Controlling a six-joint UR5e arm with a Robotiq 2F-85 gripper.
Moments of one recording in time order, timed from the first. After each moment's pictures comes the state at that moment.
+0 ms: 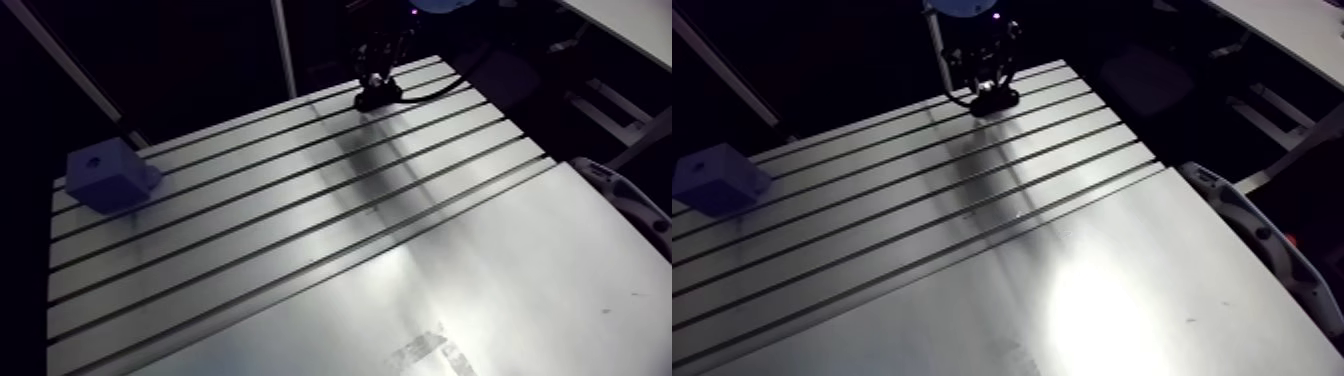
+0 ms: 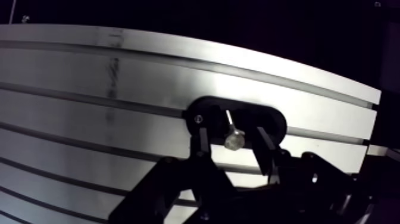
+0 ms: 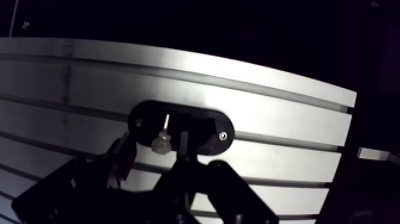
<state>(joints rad) -0.47 -1.01 1.66 -2.39 -1.52 -2.22</state>
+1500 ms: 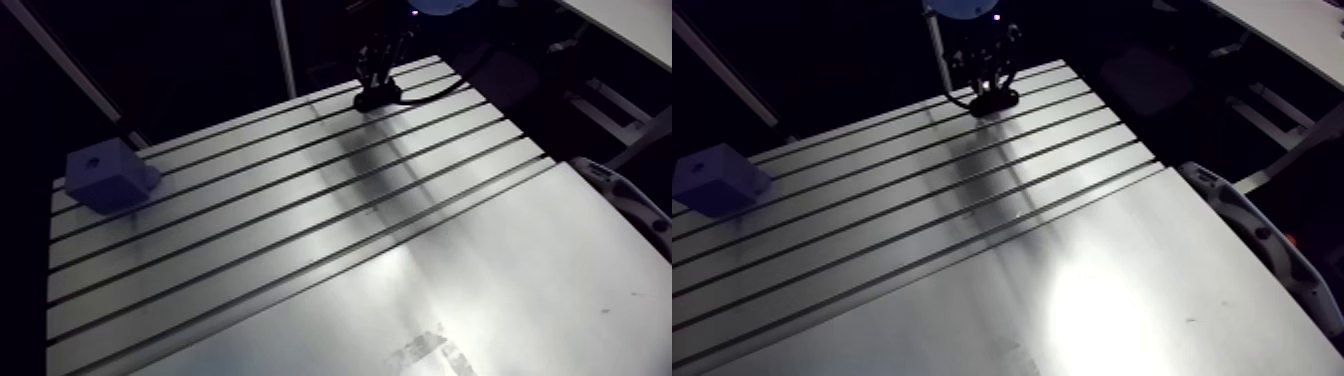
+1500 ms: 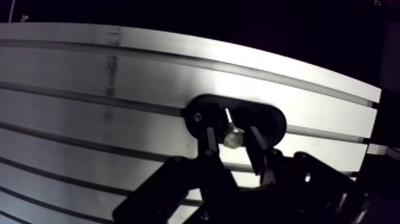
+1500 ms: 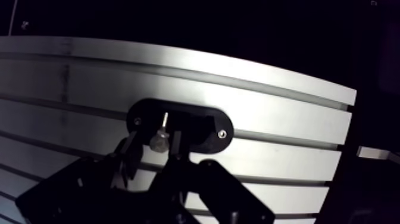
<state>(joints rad) -0.47 -1.01 1.67 -2.39 -1.52 -2.22</state>
